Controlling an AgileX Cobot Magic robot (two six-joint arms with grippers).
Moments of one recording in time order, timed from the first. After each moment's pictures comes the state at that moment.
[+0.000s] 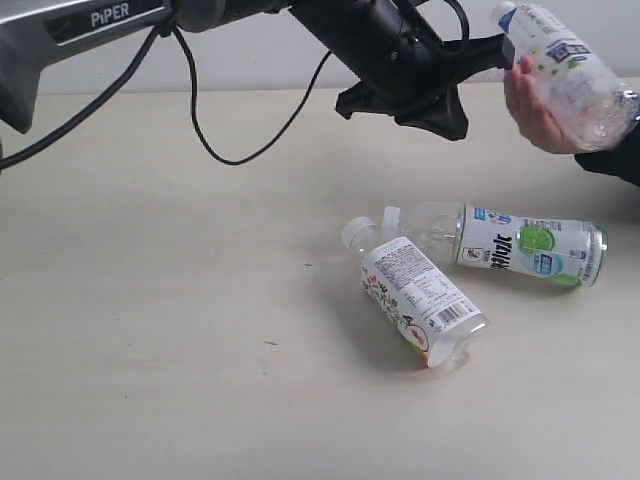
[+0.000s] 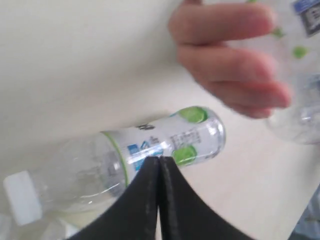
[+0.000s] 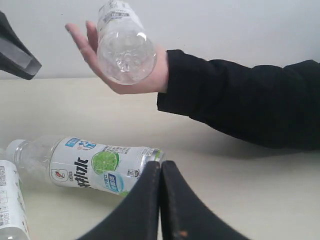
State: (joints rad) left arm -0.73 2.30 -2.11 -0.58 0.94 -0.06; right arm 0.14 0.01 0.00 0.00 0.32 0.03
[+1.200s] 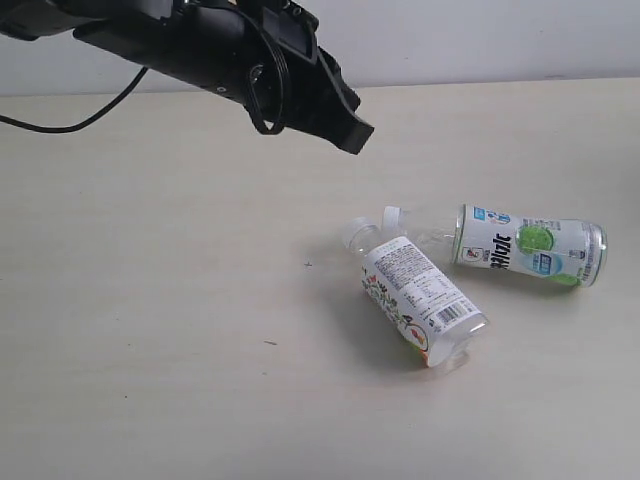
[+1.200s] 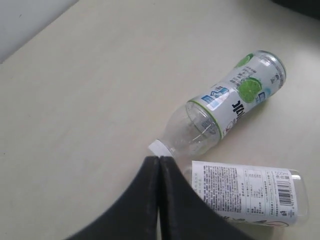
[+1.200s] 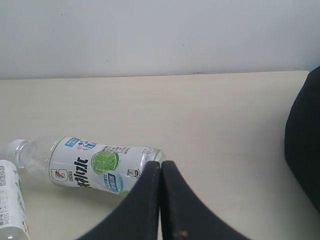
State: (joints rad) left arm -0.74 1.67 -1.27 -0.44 0.43 0.60; right arm 0.14 0.01 0.00 0.00 0.32 0.03
